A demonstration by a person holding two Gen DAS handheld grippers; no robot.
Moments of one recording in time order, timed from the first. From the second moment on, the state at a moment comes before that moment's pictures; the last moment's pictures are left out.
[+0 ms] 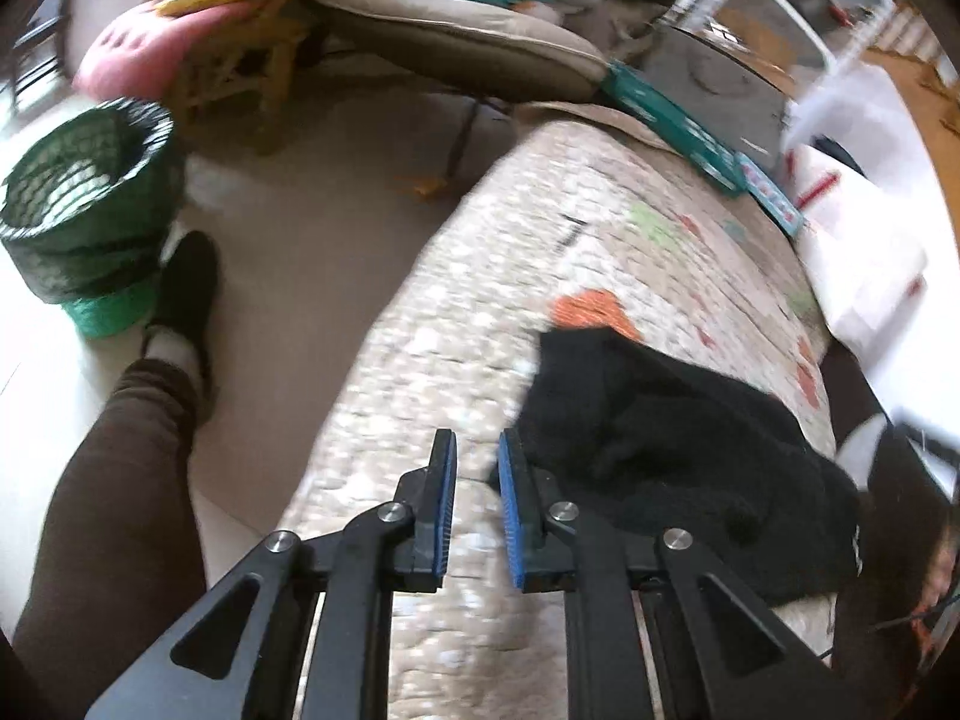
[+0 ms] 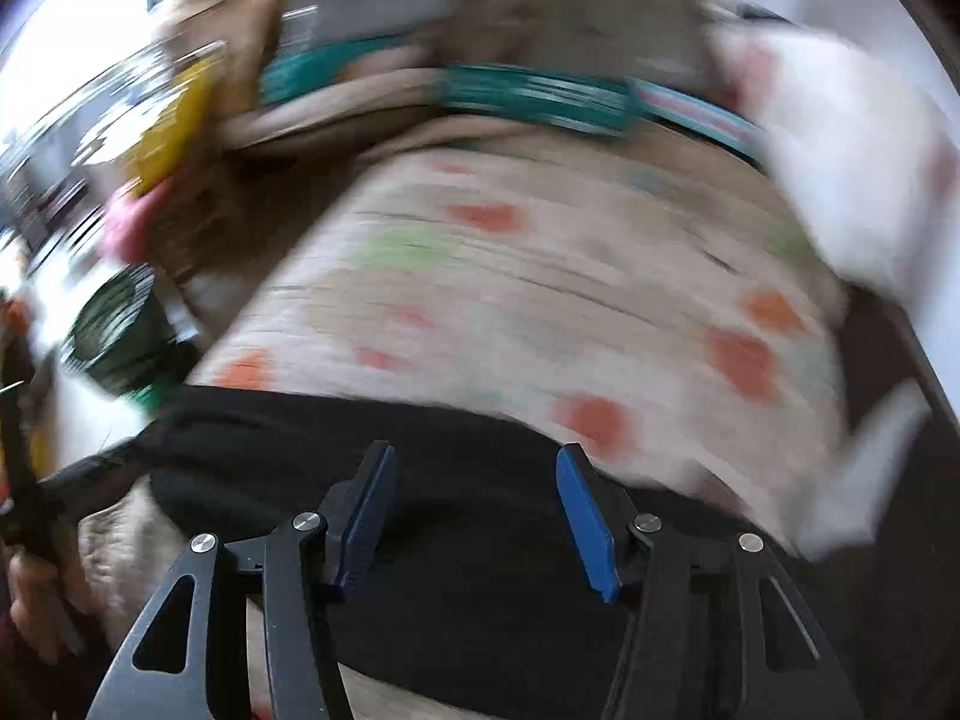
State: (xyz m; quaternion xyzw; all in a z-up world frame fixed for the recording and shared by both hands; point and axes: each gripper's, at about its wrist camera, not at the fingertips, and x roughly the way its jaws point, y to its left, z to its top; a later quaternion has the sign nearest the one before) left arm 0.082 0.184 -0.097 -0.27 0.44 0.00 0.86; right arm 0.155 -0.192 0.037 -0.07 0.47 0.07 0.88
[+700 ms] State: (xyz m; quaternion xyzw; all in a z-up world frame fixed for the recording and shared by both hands) left arm 0.176 -0.009 -0.093 0.00 0.49 -0.12 0.86; right arm 0.164 -0.364 -0.041 -0.06 0.57 -0.14 0.80
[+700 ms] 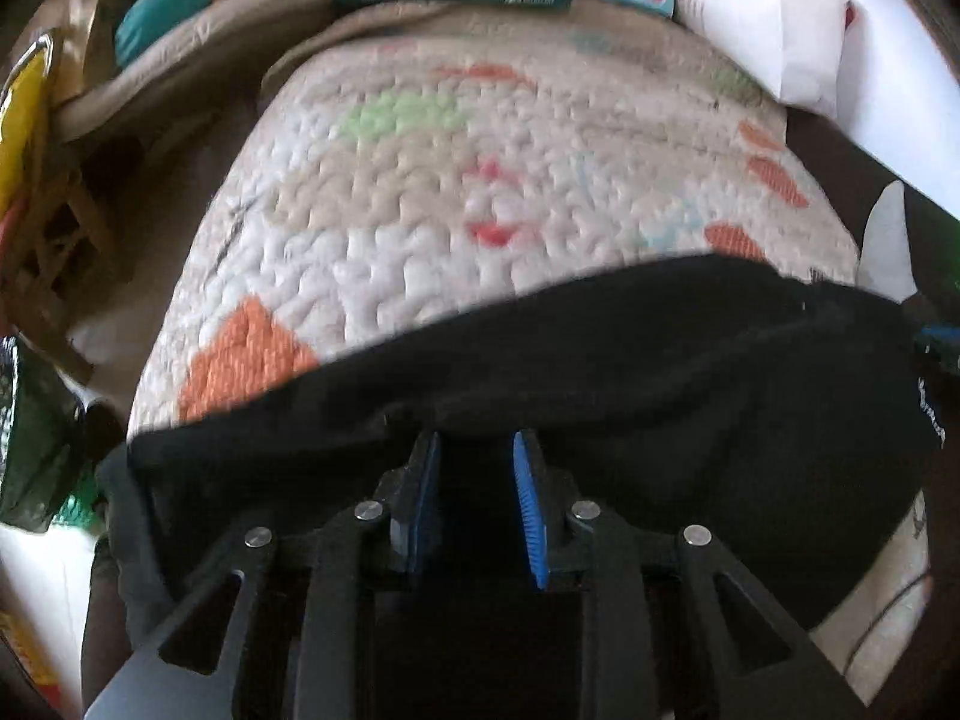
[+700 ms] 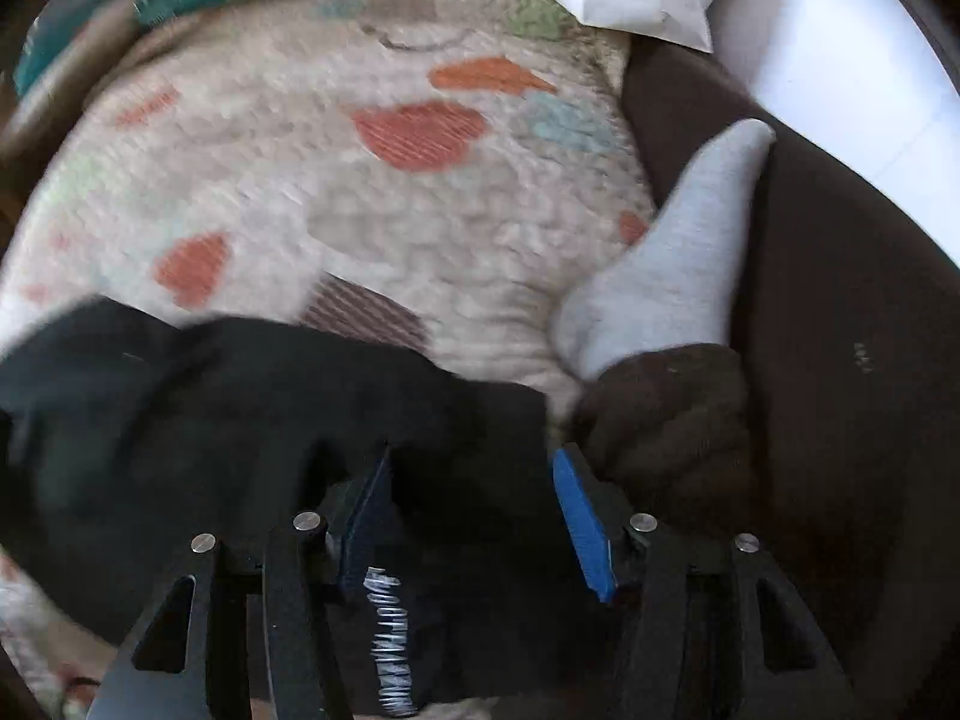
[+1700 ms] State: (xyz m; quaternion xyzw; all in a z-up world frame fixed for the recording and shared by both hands) left arm 0.255 -0.099 -0.046 0.00 0.50 -0.16 0.85; right arm 0.084 -0.326 -0.041 0.02 0.59 -0.07 0.81
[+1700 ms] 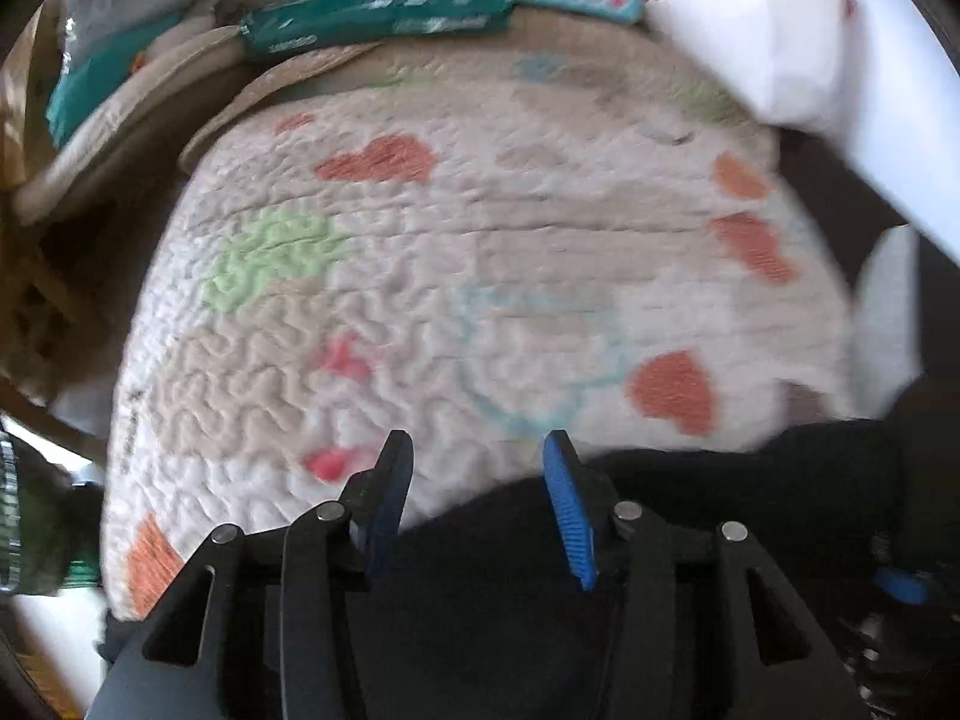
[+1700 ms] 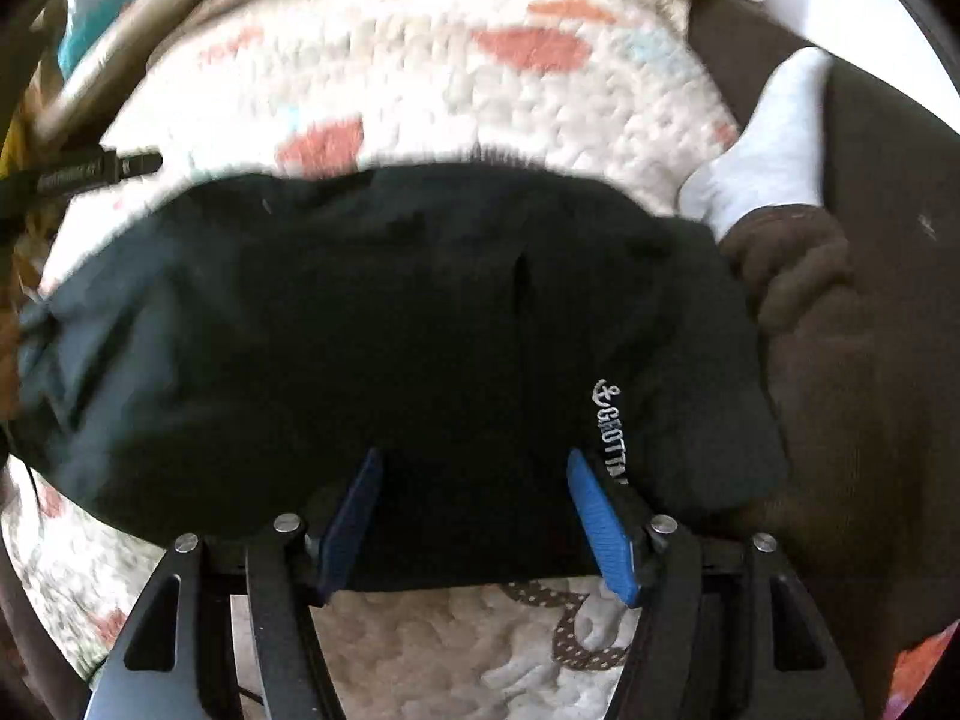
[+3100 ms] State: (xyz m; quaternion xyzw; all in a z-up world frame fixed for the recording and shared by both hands) left arm 0.094 0.179 -0.115 -0.32 0.46 -0.02 0.83; right arm 0.180 -0.049 -0.015 -0.12 0.53 0.26 0.80
